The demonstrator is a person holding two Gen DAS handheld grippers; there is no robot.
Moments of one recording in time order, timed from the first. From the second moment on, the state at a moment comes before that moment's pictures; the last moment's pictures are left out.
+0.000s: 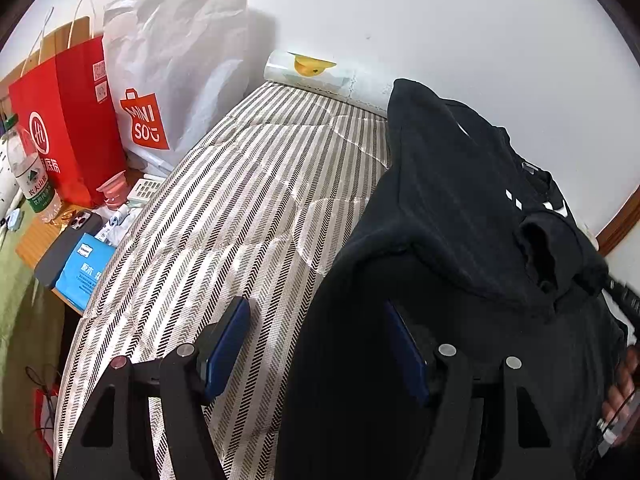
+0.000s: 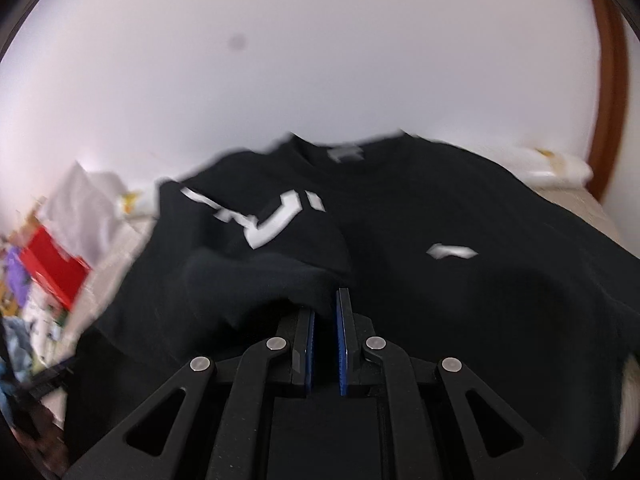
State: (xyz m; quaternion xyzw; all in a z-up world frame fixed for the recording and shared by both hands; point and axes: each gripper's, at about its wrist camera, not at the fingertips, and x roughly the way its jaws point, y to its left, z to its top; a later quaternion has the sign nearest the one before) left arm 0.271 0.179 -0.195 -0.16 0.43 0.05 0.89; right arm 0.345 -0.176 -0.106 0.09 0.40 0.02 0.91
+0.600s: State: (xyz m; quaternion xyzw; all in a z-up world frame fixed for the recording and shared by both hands) left arm 0.272 0.173 -0.196 -0.14 0.43 0.05 0.89; right arm 0.348 -0.072 -0.107 -0.09 0.37 0.15 0.91
